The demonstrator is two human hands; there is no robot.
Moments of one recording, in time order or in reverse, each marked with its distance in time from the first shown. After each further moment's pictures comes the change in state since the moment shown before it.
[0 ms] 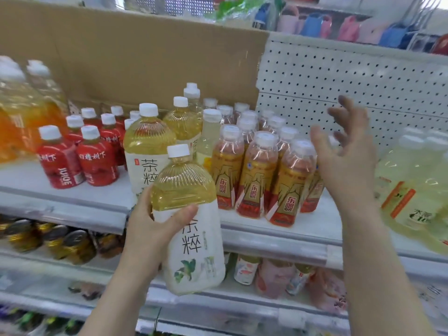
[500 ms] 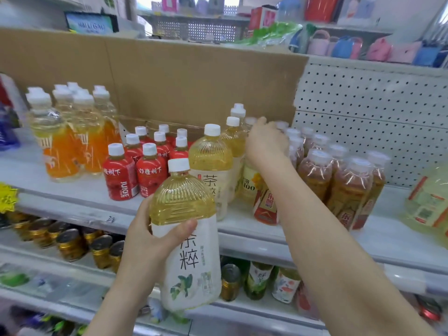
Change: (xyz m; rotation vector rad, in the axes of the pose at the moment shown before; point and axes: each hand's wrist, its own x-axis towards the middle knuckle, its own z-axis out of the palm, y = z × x) left_hand 0.010 0.022 -0.102 0.086 0.060 0.029; right_hand 0.036 -0.081 0.208 -0.855 -0.491 0.049
